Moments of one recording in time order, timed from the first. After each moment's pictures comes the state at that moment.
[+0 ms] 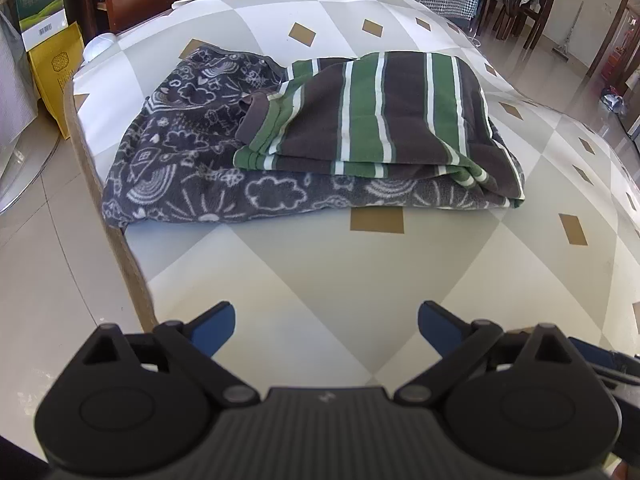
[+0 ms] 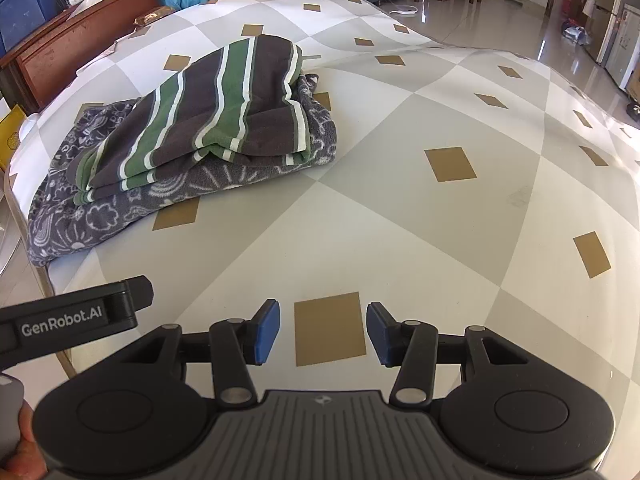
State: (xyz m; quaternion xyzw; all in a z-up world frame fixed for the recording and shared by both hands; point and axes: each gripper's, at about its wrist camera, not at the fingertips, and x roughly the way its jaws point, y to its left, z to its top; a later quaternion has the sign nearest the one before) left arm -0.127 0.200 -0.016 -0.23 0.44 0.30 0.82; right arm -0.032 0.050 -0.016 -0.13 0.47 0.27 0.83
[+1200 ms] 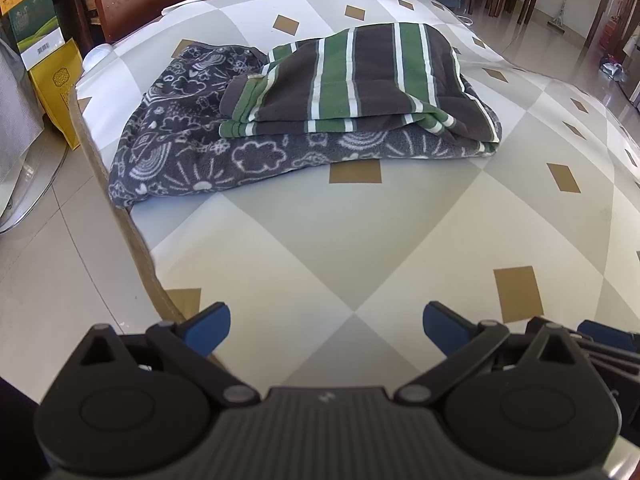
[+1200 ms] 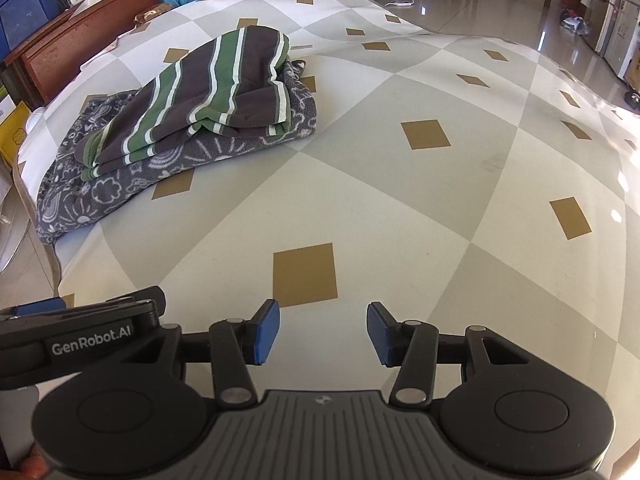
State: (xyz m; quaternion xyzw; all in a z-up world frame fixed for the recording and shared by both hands) left arm -0.135 0.155 -0.017 -0.18 0.47 0.30 0.81; right arm -0.046 0.012 -0.013 -0.12 0.48 0.28 0.82
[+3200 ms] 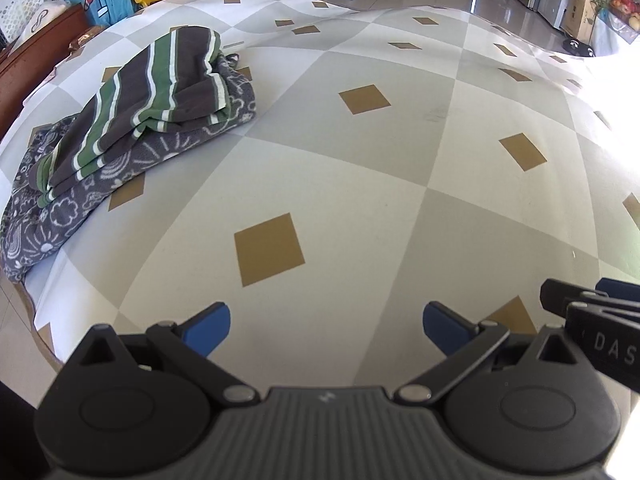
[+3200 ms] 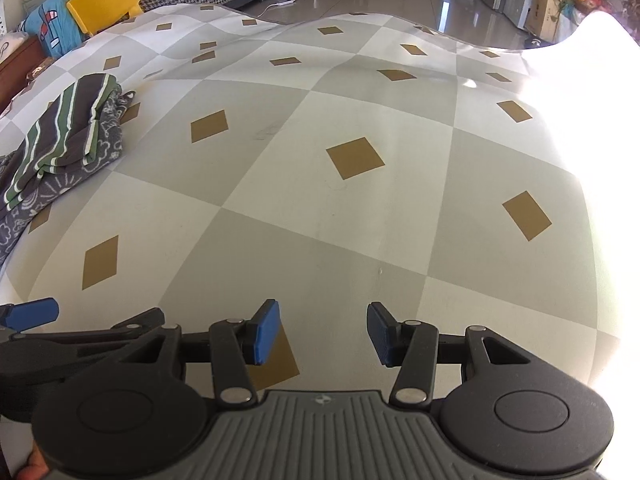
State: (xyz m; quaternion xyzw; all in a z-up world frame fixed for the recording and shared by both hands) left arm -0.059 -0.003 -0.024 -0.06 0.51 0.16 0.84; right arm -0.011 -0.144 -0.005 -0.07 0.49 0.15 0.86
